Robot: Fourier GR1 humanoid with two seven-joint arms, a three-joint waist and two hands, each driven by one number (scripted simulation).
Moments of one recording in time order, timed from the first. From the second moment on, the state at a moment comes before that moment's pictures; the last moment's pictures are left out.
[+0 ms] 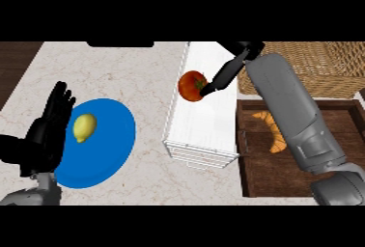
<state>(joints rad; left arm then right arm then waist) -0.08 0.16 0.06 -1.70 0.00 0.13 0.17 -1.15 -0.13 -0.06 -0.55 0.27 0.53 -0.53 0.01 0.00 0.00</state>
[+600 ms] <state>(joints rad) -0.08 0.13 0.03 -1.71 -0.02 0.13 0.16 -1.30 -0.39 -0.25 -0.31 0.17 0.59 -0.40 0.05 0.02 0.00</state>
